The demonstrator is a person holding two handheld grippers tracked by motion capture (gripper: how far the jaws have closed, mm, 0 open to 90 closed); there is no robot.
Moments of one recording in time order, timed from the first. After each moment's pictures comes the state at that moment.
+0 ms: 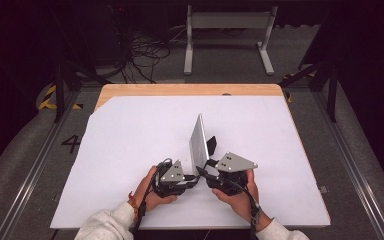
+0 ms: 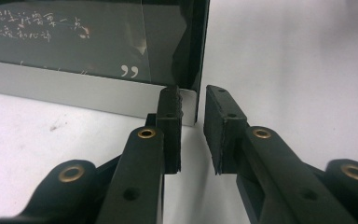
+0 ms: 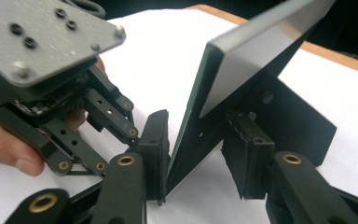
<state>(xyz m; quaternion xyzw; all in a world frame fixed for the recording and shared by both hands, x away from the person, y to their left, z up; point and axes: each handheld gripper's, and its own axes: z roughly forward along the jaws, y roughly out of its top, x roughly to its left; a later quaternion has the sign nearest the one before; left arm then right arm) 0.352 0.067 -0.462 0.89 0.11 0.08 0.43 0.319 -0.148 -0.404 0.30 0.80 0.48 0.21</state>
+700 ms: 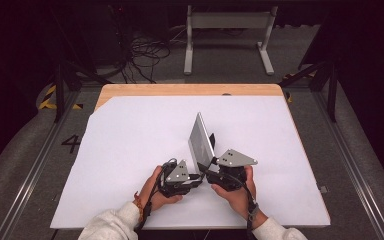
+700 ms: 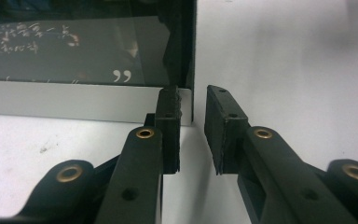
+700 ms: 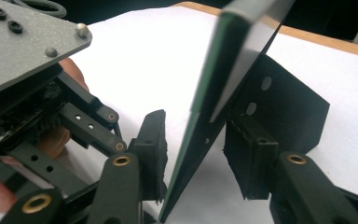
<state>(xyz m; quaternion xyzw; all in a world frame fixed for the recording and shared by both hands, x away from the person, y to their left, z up) 0.351 0.054 -0.464 0.89 0.11 0.09 0.44 0.331 -0.149 -0.416 0.33 0.78 0.48 0.22</state>
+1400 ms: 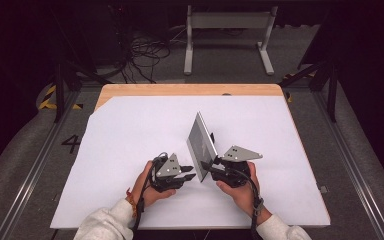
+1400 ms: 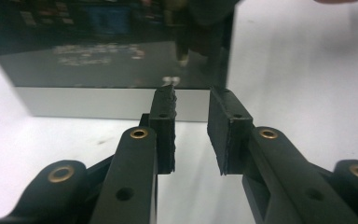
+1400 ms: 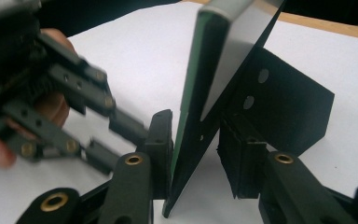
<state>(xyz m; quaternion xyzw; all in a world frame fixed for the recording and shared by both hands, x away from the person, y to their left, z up) 0.359 0.079 -0.444 0.87 0.13 0.12 0.46 0.343 -0.165 -0.415 0.34 0.79 0.49 0.16</state>
